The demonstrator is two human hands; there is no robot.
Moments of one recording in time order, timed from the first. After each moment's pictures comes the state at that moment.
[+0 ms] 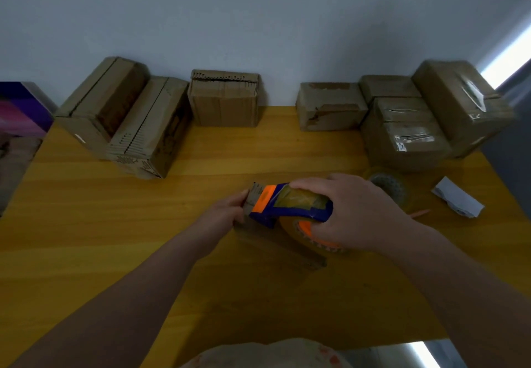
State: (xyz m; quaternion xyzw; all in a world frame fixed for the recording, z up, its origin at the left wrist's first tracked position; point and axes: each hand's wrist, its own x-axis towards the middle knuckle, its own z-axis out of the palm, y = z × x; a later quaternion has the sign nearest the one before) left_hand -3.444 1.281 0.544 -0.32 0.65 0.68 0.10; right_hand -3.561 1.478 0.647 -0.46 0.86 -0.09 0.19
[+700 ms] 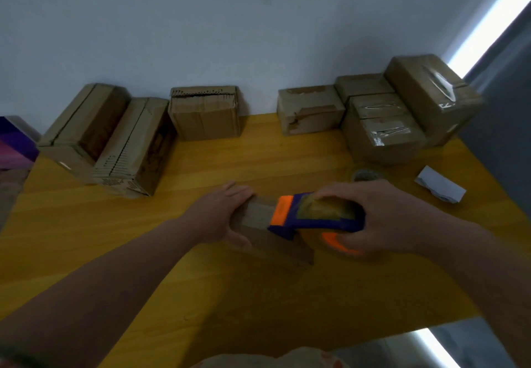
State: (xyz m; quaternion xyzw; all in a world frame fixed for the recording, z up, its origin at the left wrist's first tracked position) left_hand -3.473 1.264 0.554 -0.01 0.97 0.16 0.18; right_hand -3.582 1.545 0.661 -0.48 0.83 -0.18 0.24
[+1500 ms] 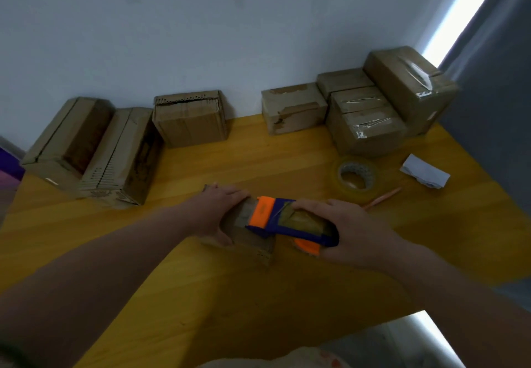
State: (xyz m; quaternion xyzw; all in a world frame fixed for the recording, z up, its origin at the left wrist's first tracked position) left_hand -3.492 1.273 0.576 0.07 0.97 0.04 0.24; right_hand -3.560 1.557 0.592 -0.44 0.85 -0.20 0.21
